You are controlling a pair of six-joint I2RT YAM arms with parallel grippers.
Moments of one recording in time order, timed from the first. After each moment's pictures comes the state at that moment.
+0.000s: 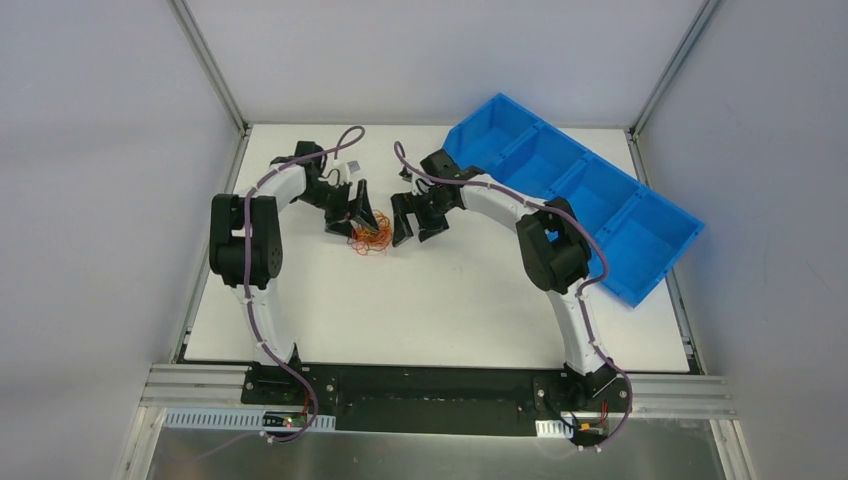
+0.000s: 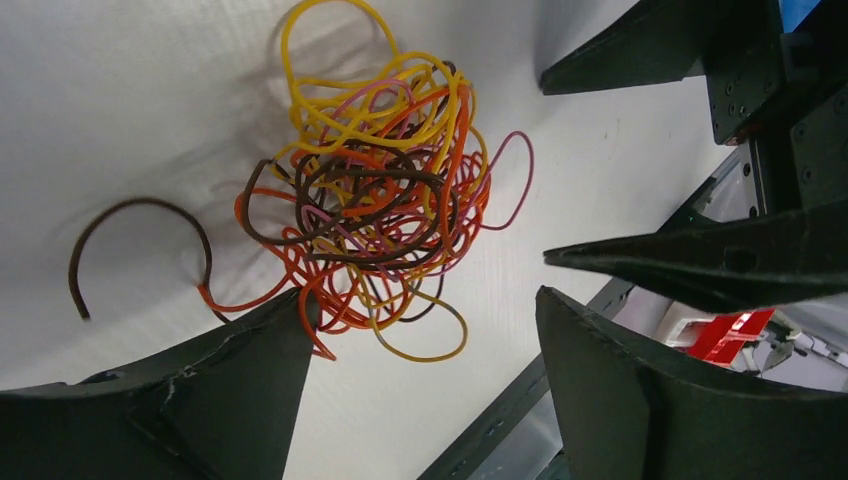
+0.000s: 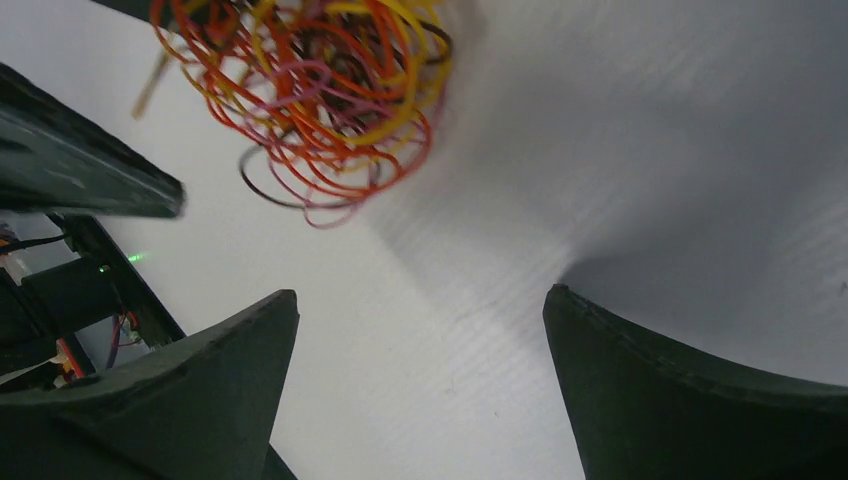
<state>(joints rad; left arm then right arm) -0.03 1.97 1.43 -0.79 0.74 -0.04 0.64 2.24 1.77 -0.63 -0.54 0.22</state>
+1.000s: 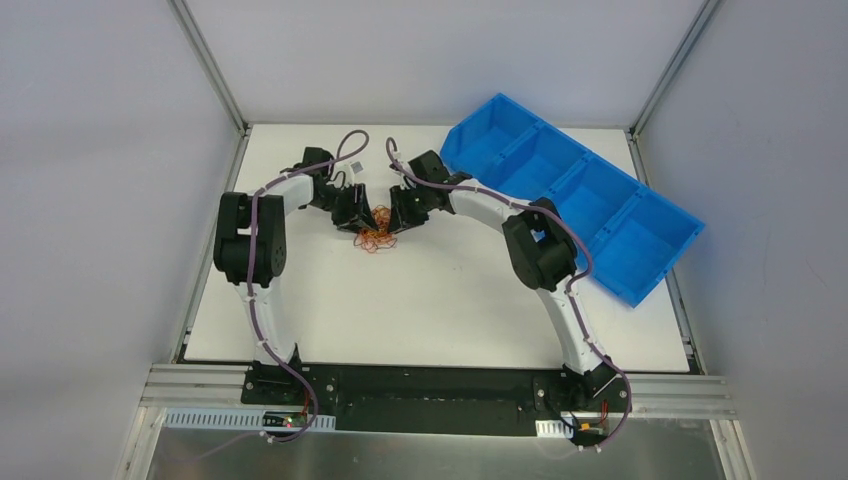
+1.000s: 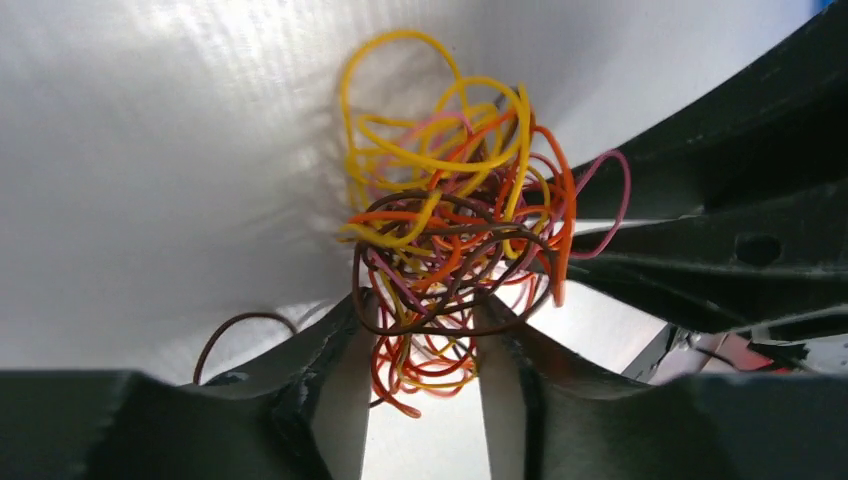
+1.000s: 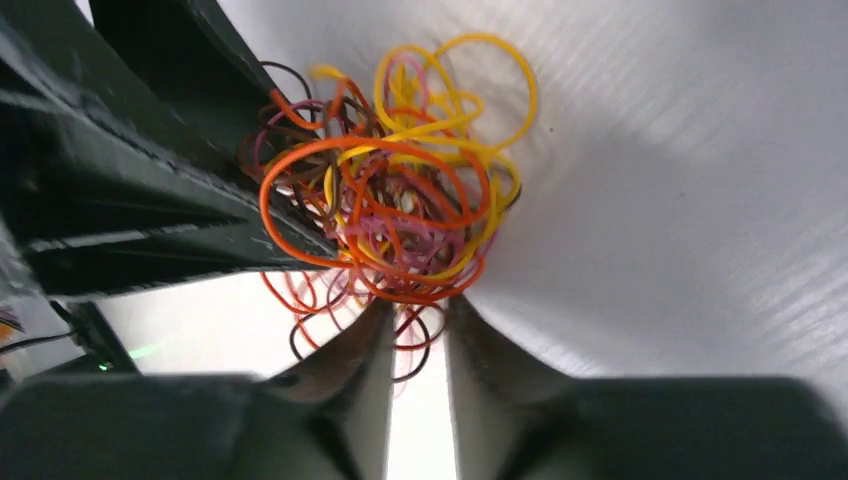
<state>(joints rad) -0.07 1.99 1.33 -0.52 0.68 -0.16 0.68 2.34 1.85 -0.40 -0.48 0.35</state>
